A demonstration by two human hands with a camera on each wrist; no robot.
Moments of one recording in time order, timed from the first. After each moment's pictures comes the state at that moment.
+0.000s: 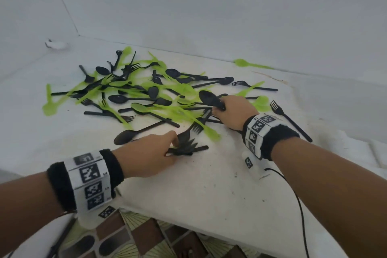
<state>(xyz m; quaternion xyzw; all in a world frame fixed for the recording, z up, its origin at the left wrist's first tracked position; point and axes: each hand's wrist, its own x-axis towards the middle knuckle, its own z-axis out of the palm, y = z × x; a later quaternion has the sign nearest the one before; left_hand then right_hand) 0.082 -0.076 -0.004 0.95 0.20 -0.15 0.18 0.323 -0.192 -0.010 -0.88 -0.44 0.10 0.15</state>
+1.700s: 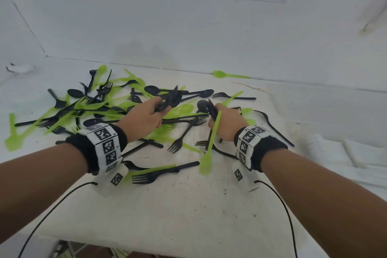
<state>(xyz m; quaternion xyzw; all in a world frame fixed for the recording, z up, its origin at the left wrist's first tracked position) 0.183 0.000 0.001 0.91 0.19 0.09 0.34 0.341 -0.204 -0.012 -0.91 -0.35 0.12 0.19</state>
